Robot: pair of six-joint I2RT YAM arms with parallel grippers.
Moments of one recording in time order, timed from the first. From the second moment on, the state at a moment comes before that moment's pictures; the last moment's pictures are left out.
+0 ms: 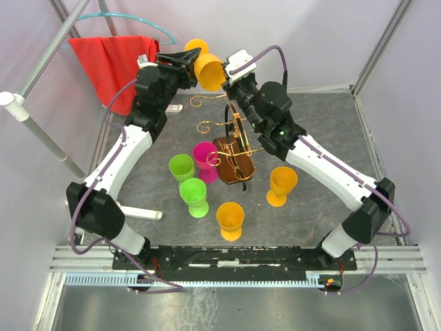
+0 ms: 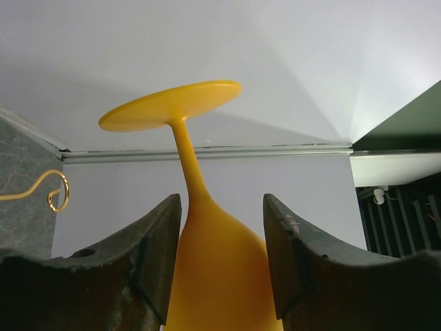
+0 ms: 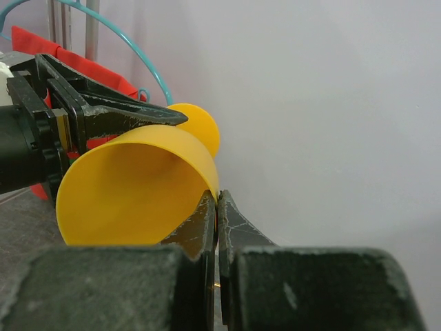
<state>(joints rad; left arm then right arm) -0.35 1.55 1.50 0.16 0.03 -1.59 0.79 1.59 1.61 0.30 0.25 -0.39</state>
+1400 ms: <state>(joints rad) -0.34 1.58 1.48 0.27 0.11 -1.63 0.79 1.56 1.59 0.28 0.19 -0.36</state>
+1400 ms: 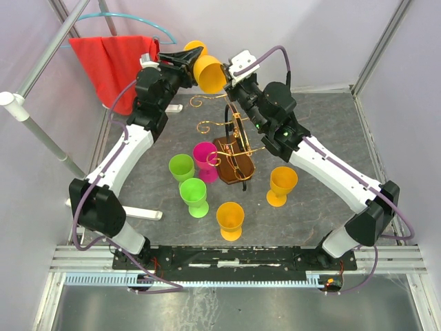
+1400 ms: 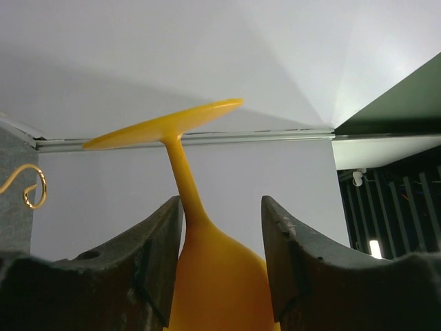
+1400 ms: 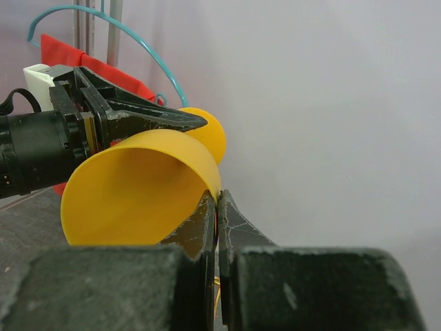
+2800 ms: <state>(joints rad) -0.13 1.57 1.57 0.19 0.20 -1.08 0.79 1.42 1.41 0.14 0.39 -0.47</state>
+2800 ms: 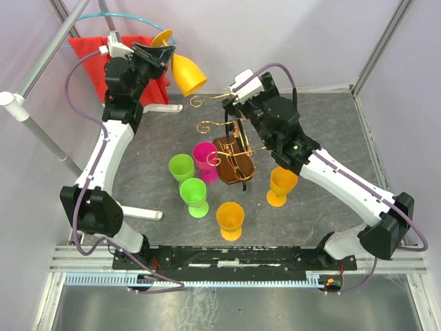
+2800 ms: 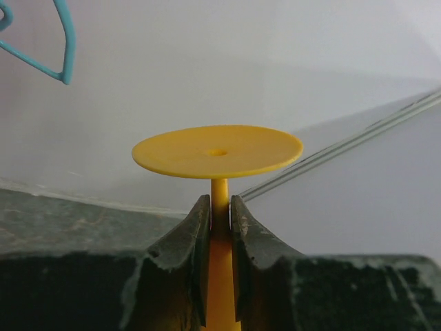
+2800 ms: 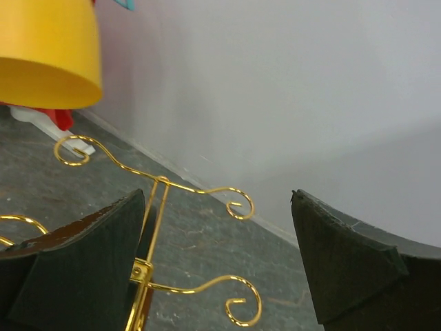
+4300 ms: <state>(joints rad) -0.17 1.30 0.73 0.78 0.21 -0.06 0.61 1.30 1.30 0.01 0.43 -0.41</state>
